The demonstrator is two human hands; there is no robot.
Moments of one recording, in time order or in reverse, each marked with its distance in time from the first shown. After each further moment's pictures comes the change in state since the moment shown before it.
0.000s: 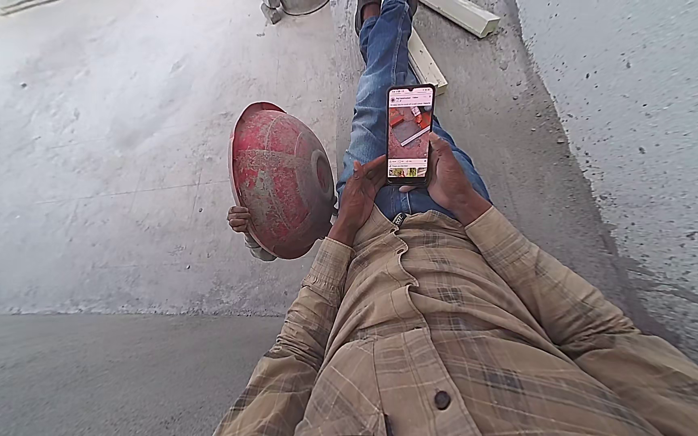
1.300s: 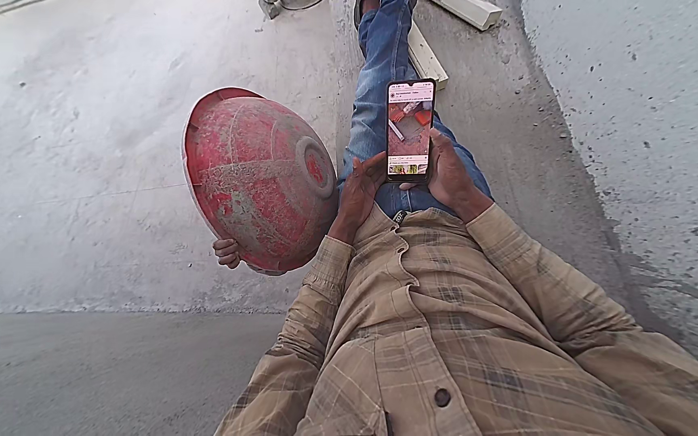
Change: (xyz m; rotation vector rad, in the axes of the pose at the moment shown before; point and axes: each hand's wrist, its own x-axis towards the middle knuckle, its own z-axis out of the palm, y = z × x) left_hand 0.006 -0.005 -0.002 -0.054 0.021 0.007; right_hand -0.002 -0.002 0.001 -0.007 -0.020 0.005
